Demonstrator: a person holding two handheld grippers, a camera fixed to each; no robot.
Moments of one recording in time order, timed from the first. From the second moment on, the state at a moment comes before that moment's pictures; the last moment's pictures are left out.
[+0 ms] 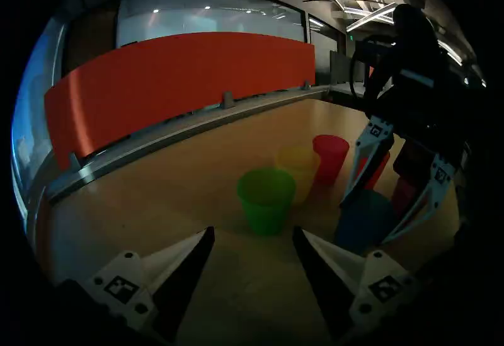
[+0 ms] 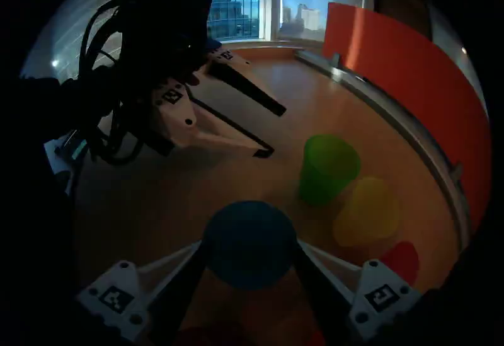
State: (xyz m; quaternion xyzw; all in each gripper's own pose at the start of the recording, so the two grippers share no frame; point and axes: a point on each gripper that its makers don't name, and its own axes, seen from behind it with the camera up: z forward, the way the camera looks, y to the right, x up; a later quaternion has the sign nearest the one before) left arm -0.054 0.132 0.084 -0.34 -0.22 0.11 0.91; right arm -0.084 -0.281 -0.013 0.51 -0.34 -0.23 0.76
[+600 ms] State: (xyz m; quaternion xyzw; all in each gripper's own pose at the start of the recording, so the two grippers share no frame) left arm -0.056 0.152 0.085 -0.36 -0.23 0.12 0.90; right arm -0.028 -0.280 -0.014 0.50 -0.27 -0.17 0.80
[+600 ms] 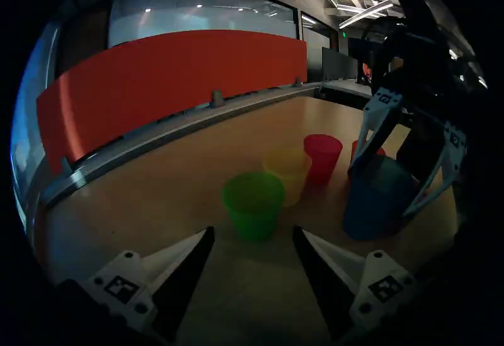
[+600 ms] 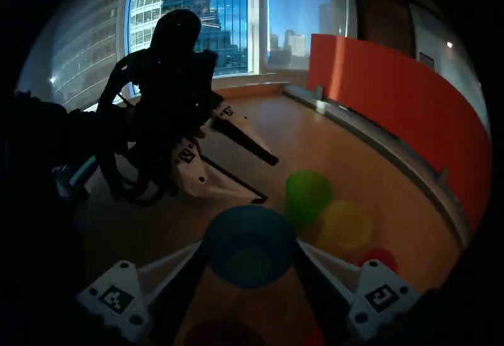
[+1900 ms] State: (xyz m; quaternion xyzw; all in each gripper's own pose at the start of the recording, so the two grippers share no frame) left arm -0.077 0.193 0.122 -0.37 -0.26 0.11 0.89; right arm 0.107 -0.202 -0.022 0.42 -0.09 -0.07 0.90
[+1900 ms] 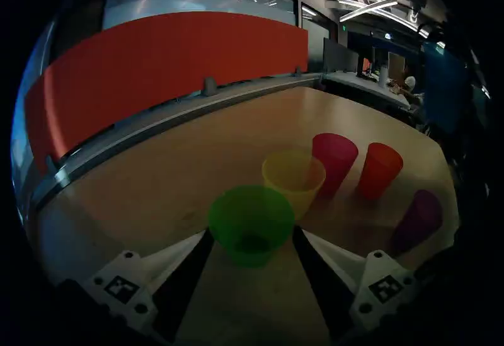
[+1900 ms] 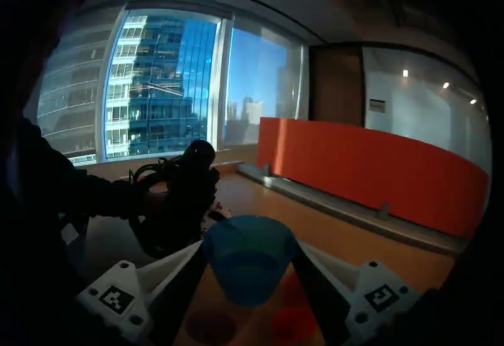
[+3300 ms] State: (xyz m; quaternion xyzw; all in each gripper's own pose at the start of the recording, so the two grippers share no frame) left arm 0.004 0.192 0.069 -0.39 -0.18 0.10 0.90; right arm 0.118 -0.192 -0.027 0.41 -0.08 -0.07 0.91
